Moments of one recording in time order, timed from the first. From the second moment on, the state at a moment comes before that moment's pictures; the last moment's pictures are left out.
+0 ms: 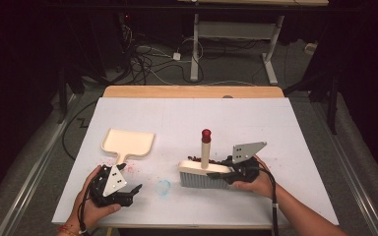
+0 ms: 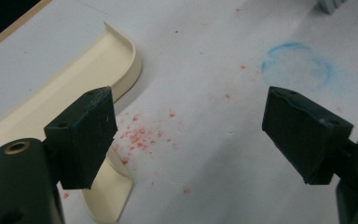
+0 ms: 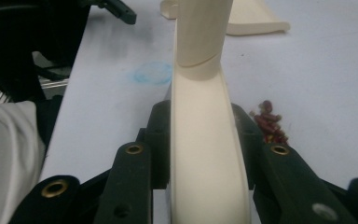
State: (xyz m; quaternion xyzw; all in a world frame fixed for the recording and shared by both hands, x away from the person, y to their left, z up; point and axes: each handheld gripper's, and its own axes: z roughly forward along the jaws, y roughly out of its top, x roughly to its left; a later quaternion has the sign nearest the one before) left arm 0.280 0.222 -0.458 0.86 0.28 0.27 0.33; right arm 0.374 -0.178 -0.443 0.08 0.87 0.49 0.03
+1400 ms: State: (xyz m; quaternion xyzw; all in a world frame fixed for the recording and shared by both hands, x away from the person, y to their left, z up) left arm 0.282 0.218 -0.458 0.87 0.26 0.27 0.32; right arm 0.369 -0.243 -0.434 0.29 0.80 0.46 0.25
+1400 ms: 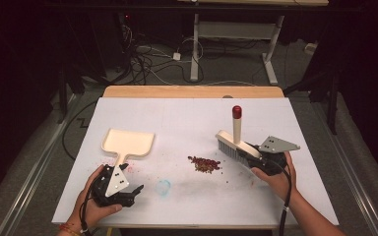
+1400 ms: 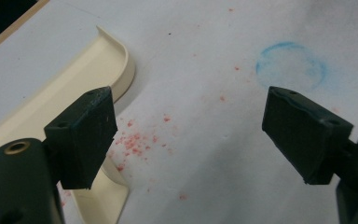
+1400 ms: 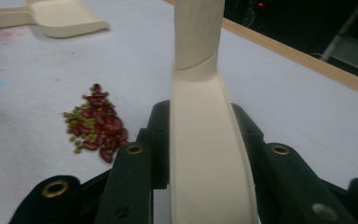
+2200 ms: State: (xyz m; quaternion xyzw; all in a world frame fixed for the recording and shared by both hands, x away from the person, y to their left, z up) left arm 0.284 0.211 -0.461 0.88 0.25 0.27 0.31; right arm 0.344 -0.184 -0.439 0.32 0.82 0.41 0.24
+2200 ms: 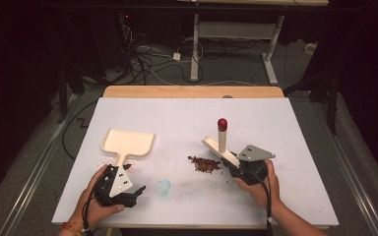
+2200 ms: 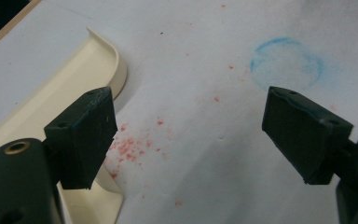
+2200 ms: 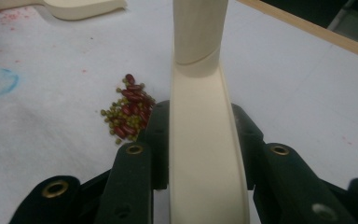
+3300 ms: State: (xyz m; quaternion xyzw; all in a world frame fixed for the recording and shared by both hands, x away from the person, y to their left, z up) left arm 0.283 0.211 -0.459 0.88 0.25 0.27 0.31; right arm 0.308 -0.198 -0.435 0.33 0.81 0.41 0.25
